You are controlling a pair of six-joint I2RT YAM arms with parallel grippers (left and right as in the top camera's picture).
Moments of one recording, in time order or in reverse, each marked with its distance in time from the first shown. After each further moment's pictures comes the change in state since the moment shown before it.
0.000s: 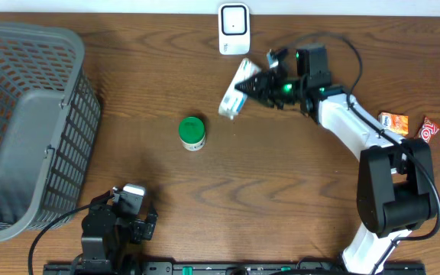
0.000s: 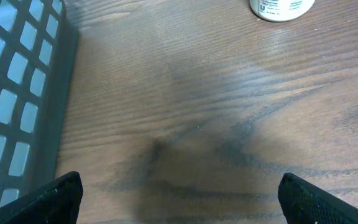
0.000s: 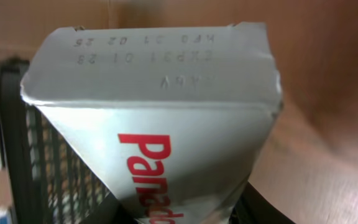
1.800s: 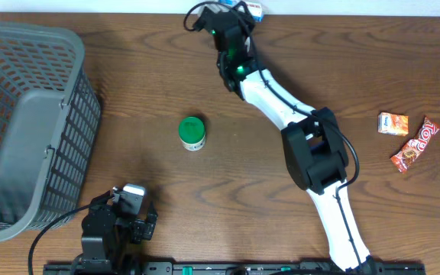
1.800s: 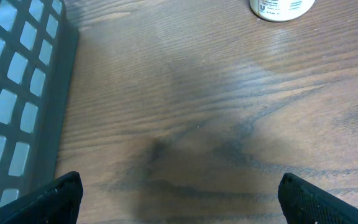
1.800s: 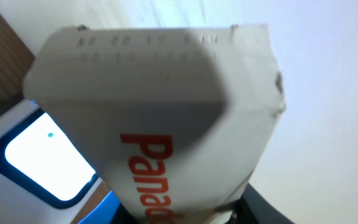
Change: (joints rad) left arm 0.000 0.000 0.000 0.000 0.000 0.000; right arm 0.291 0.546 0.706 0.307 1.489 -1.780
